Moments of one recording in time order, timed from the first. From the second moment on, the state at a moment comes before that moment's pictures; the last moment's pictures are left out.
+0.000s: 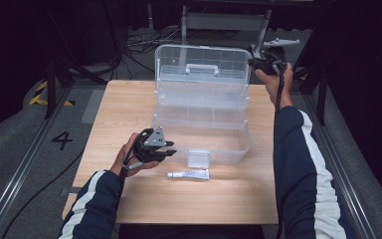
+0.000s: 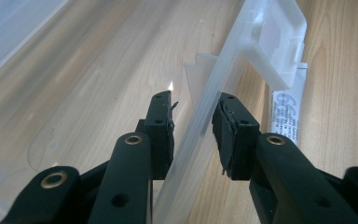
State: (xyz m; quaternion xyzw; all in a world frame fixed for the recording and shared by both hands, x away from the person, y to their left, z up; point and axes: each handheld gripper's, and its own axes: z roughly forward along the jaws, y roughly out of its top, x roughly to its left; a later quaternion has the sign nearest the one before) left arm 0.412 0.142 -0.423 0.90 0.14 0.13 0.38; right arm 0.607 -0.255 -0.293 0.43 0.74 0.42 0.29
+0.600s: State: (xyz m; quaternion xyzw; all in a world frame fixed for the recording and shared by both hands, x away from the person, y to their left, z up) left arm 0.409 0.139 -0.423 0.91 0.13 0.13 0.38; right arm 0.633 -0.252 -0.304 0.45 0.74 0.42 0.27
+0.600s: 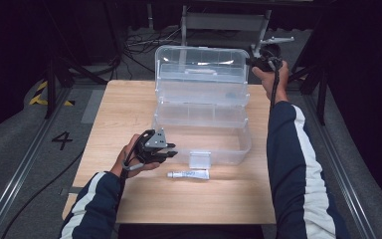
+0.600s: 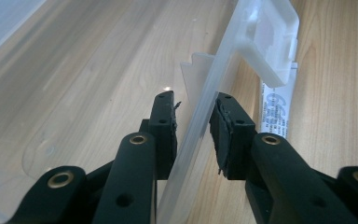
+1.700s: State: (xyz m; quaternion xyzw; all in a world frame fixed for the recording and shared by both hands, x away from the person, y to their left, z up) left arm 0.398 0.139 -0.423 0.91 0.12 0.10 0.39; right arm 0.668 -0.239 -0.338 0.45 0.77 0.37 0.27
